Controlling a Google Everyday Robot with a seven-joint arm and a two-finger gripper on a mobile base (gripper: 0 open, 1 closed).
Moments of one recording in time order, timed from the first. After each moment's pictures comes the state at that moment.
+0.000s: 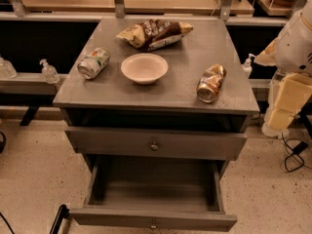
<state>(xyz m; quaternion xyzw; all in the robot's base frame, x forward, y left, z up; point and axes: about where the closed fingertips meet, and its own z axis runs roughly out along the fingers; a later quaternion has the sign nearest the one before) 0.449 -0.219 0.956 -0.61 0.78 0.00 0.13</state>
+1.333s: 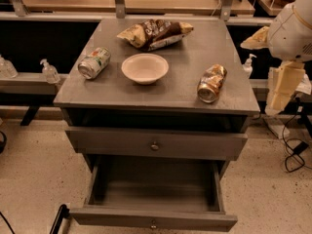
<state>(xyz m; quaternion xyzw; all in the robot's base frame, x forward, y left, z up) 0.511 -0.230 0.950 -0.71 0.68 -0.03 0.17</state>
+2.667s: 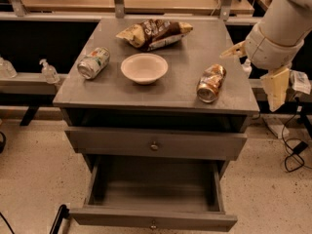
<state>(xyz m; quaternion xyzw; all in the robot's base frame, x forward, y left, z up) 0.553 -0.237 0.909 -0.85 0.50 -0.11 0.09</state>
